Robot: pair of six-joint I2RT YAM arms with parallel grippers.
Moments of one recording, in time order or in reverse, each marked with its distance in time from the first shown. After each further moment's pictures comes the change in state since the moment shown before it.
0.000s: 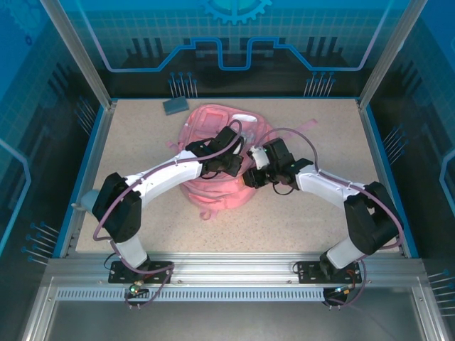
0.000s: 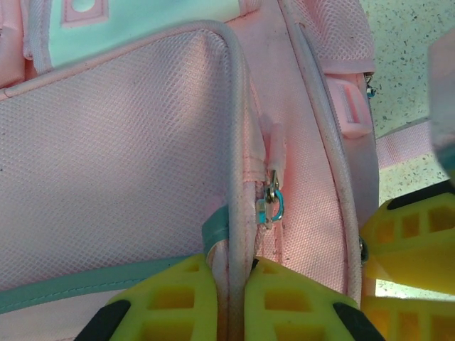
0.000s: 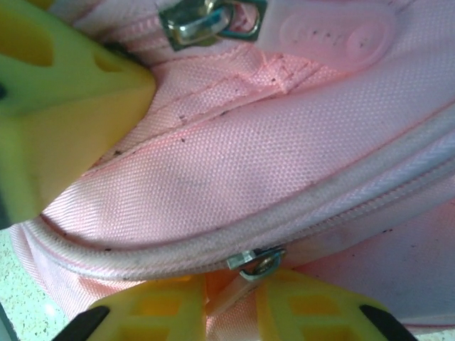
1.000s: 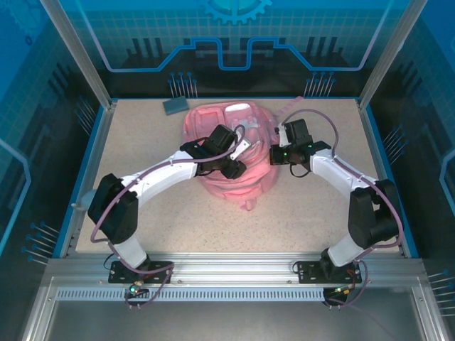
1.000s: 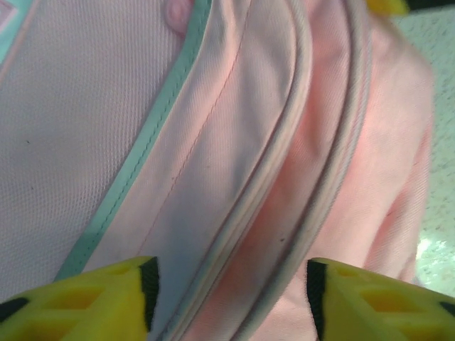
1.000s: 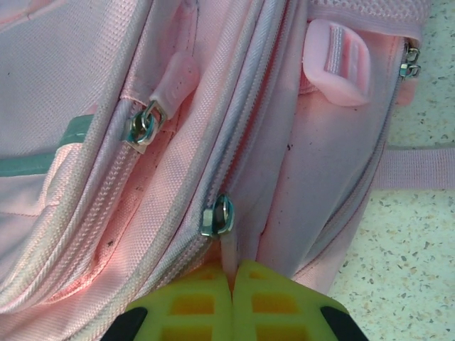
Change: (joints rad) left arm 0.043 -0.013 -0.052 0.071 0.129 0.367; right arm -0.218 0.026 0.159 -0.138 0.201 0.076
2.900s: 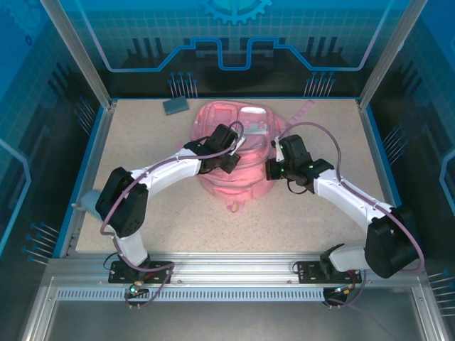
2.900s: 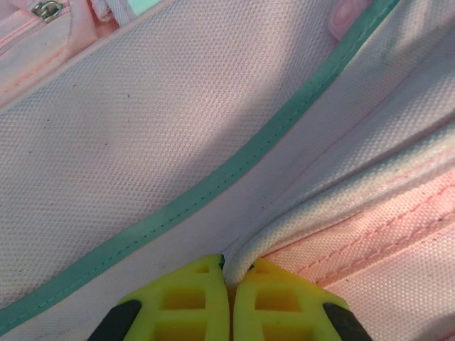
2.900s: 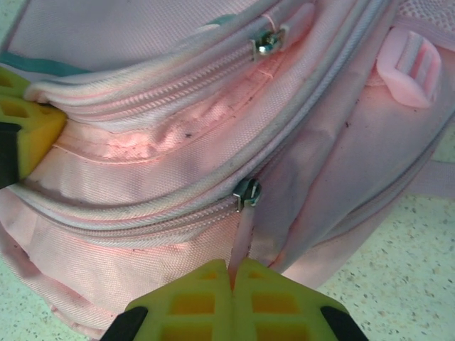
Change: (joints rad) left arm 0.032 0.055 -0.015 0.101 -0.117 -0.122; right arm 0.146 -0.233 -0.174 -0.010 0.083 0.092
